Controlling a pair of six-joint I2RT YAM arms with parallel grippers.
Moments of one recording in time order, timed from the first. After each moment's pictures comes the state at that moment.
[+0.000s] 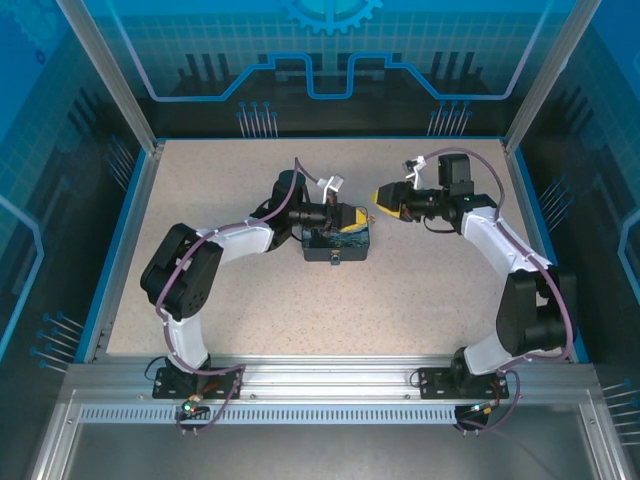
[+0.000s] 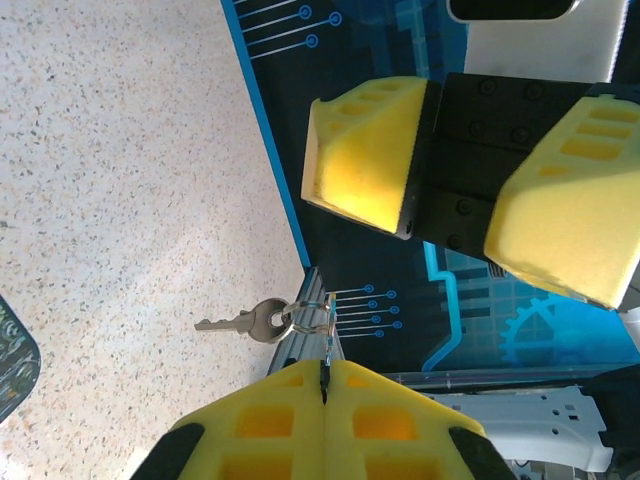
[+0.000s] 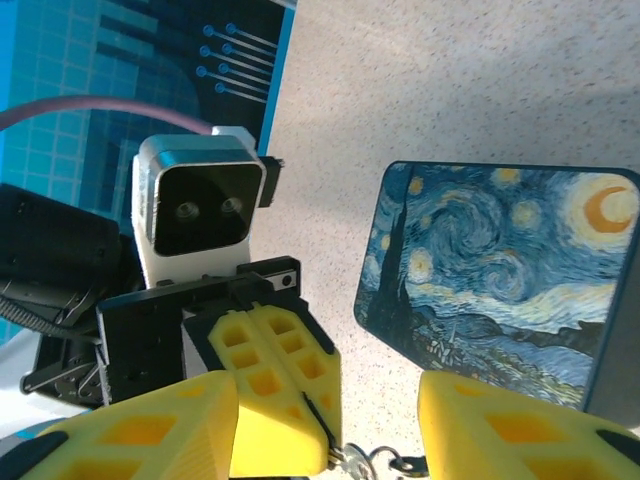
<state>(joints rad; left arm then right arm) -0.50 1.87 1.12 0.46 0.97 -1.07 0.13 1.53 1.12 -0.31 -0.93 0.56</state>
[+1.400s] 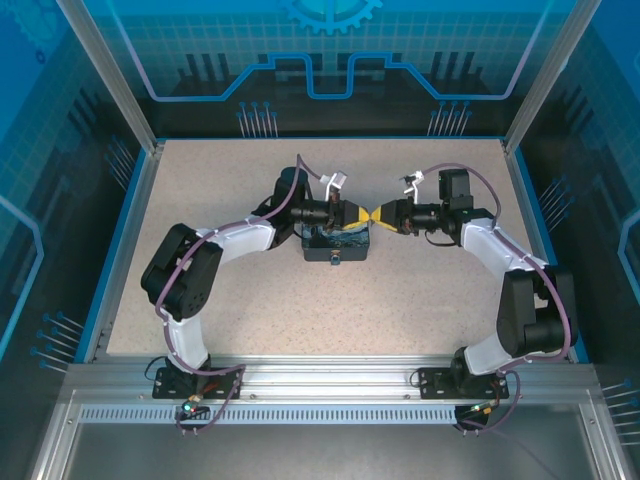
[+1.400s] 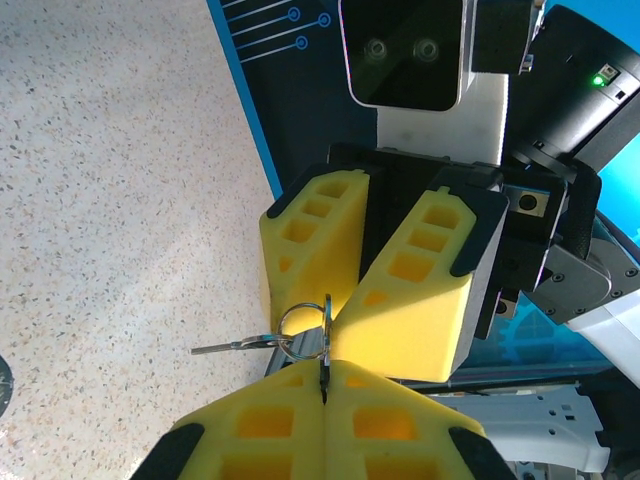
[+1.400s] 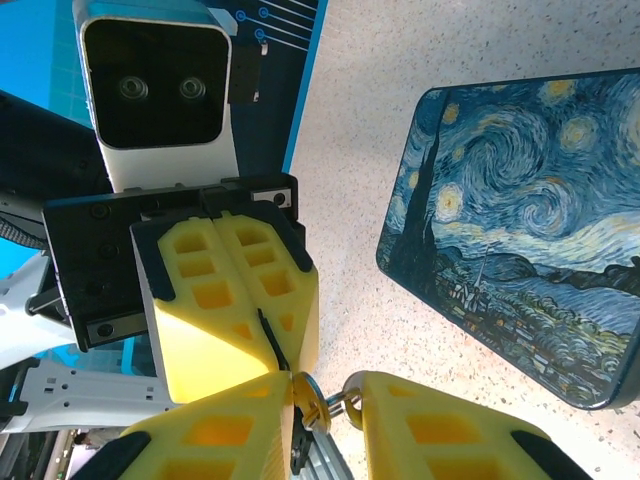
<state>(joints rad) -0.51 1.87 1.16 0.44 0.97 -1.06 0.11 1.51 0.98 -0.22 -1.08 0.53</state>
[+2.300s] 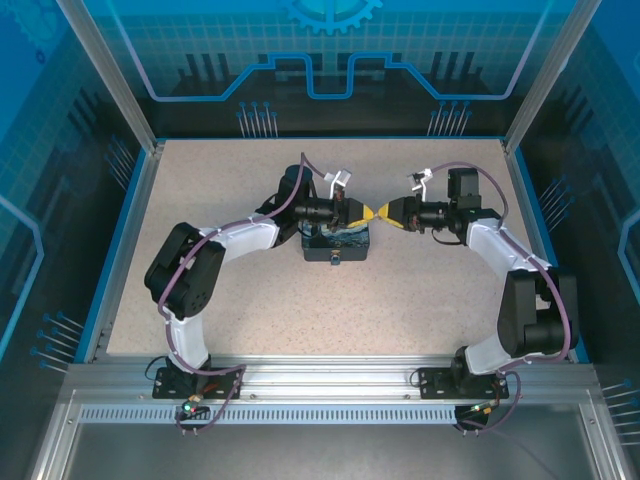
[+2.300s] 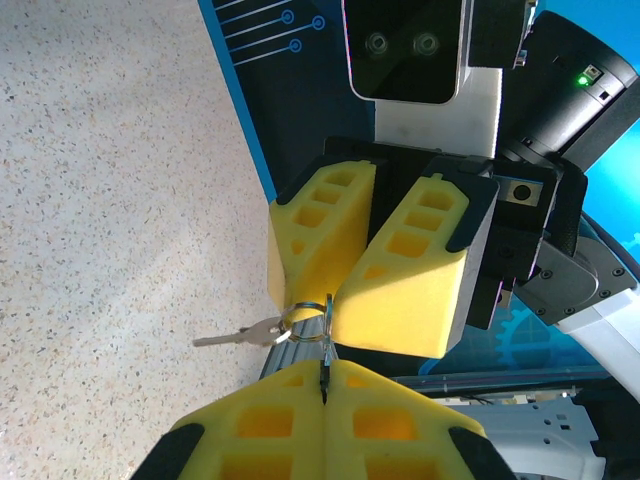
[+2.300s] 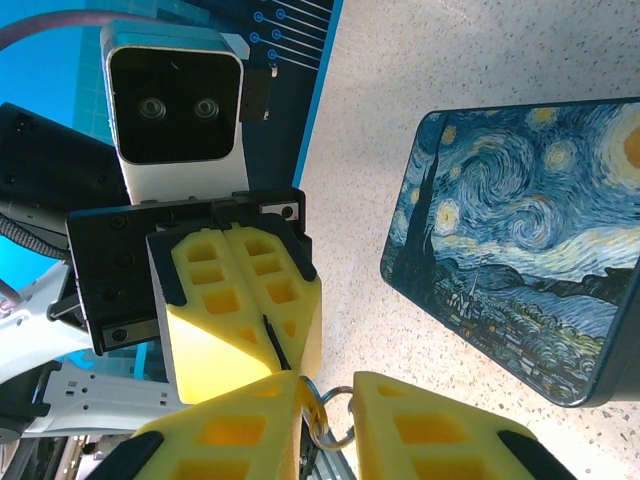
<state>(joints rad) -0.53 1.88 1.20 0.43 0.96 -1.08 0.05 1.51 0.98 -0.20 -1.12 0.54</state>
